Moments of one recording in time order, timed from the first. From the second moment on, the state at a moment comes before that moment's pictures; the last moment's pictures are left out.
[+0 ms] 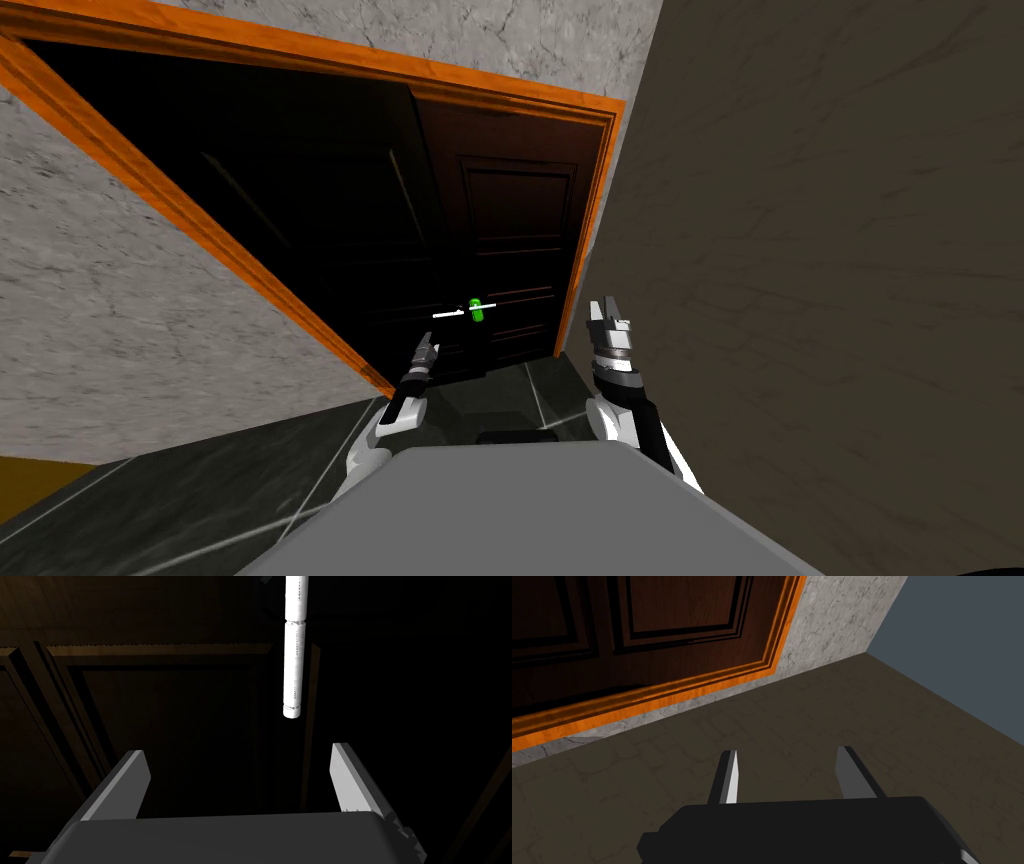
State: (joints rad) arm 0.15 0.27 0.14 -1.42 0.14 -0.35 0.16
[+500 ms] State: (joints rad) arm 0.11 0.30 0.16 -1.31 0.14 -0.34 0.17
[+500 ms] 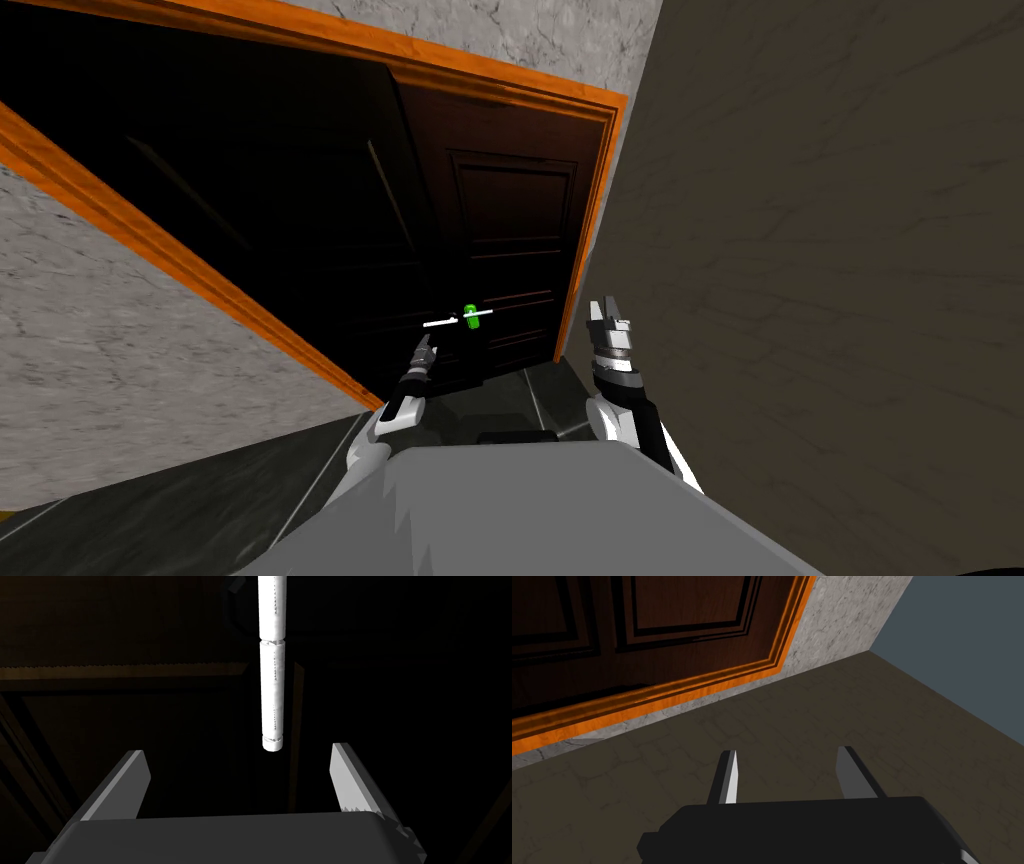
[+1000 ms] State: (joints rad) arm 0.09 0.33 0.19 -1.23 0.16 -0.35 0.19
